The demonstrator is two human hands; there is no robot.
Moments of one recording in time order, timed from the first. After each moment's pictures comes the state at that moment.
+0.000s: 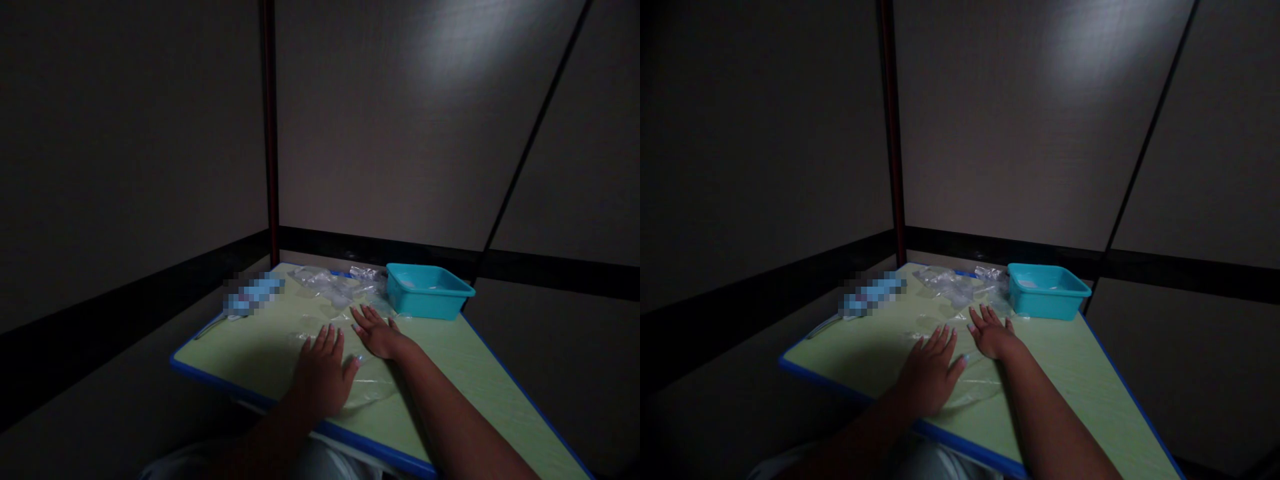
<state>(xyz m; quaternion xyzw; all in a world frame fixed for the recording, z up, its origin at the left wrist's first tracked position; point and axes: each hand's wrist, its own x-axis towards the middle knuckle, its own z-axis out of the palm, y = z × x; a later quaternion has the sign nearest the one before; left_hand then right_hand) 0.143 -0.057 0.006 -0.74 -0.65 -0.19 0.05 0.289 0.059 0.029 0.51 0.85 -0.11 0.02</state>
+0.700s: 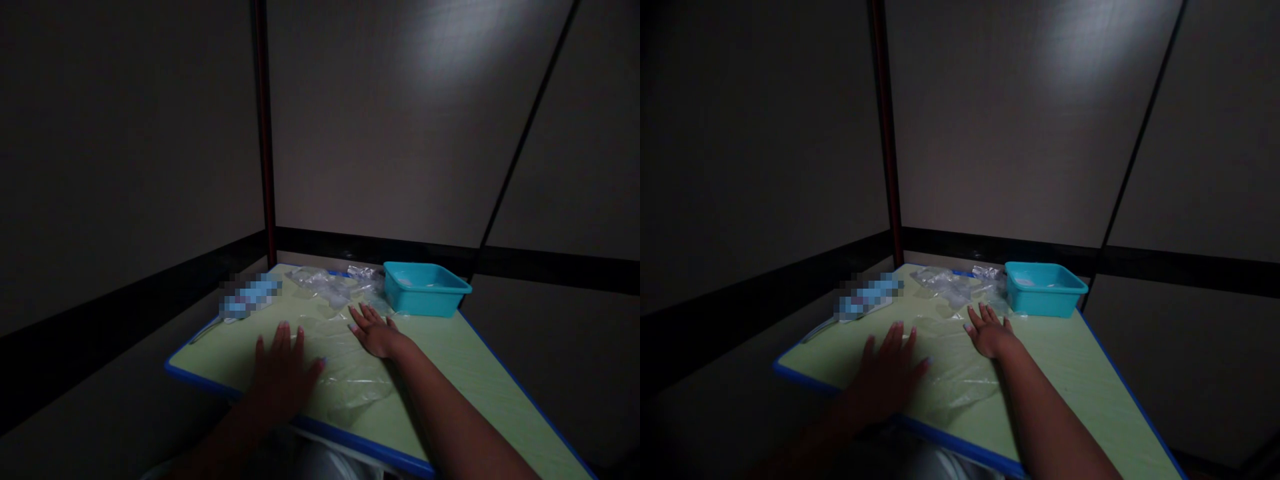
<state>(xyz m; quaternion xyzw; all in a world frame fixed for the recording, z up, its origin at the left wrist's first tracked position) 0.089 -0.078 0.014 -0.69 -0.70 -0.13 0.13 0.289 0.059 0.031 0.52 0.84 -0.11 0.02</state>
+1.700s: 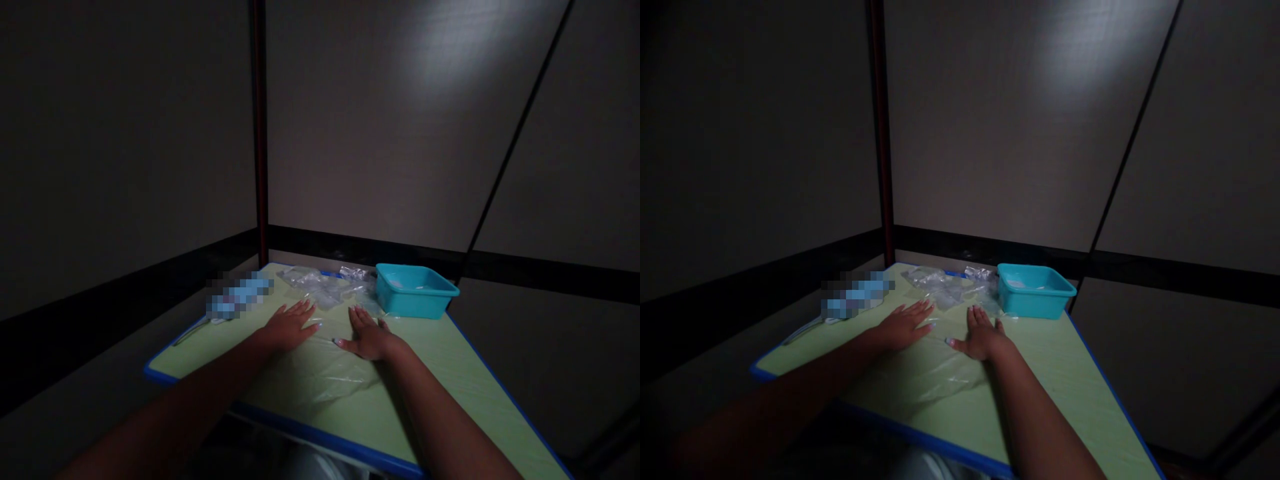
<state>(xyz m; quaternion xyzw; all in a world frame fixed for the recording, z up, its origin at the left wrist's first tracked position) 0.055 0.032 0.019 -0.81 -0.58 -0.07 -0.05 0.290 0.050 0.044 0.53 0.83 -0.13 0.08</state>
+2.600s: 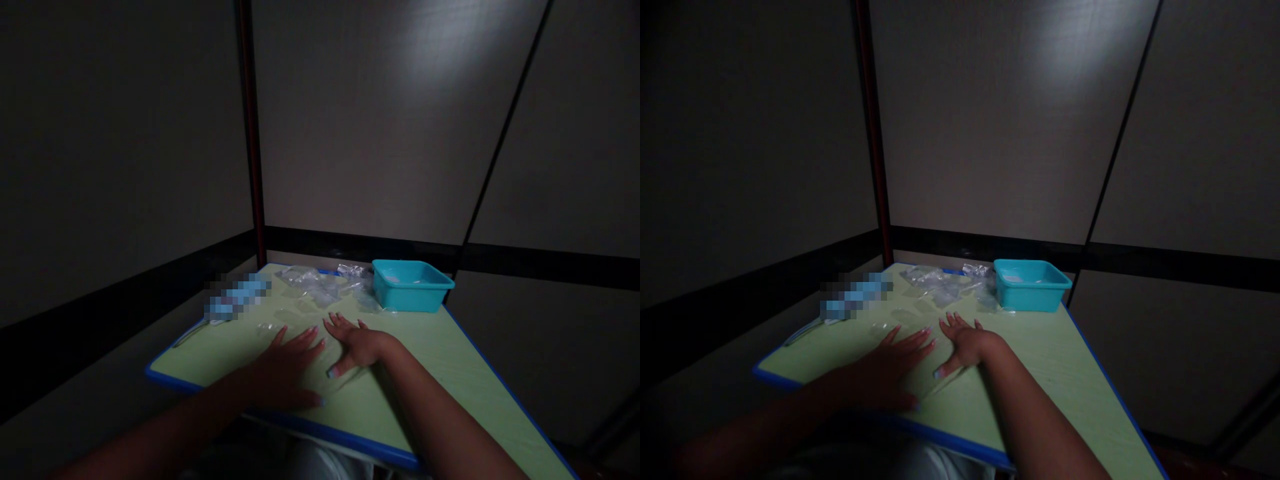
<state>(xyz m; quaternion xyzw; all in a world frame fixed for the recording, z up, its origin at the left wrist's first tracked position) 0.074 -0.063 0.040 -0.89 -0.46 -0.04 -0.05 0.285 0.036 0.057 0.33 0.91 -0.21 0.11</state>
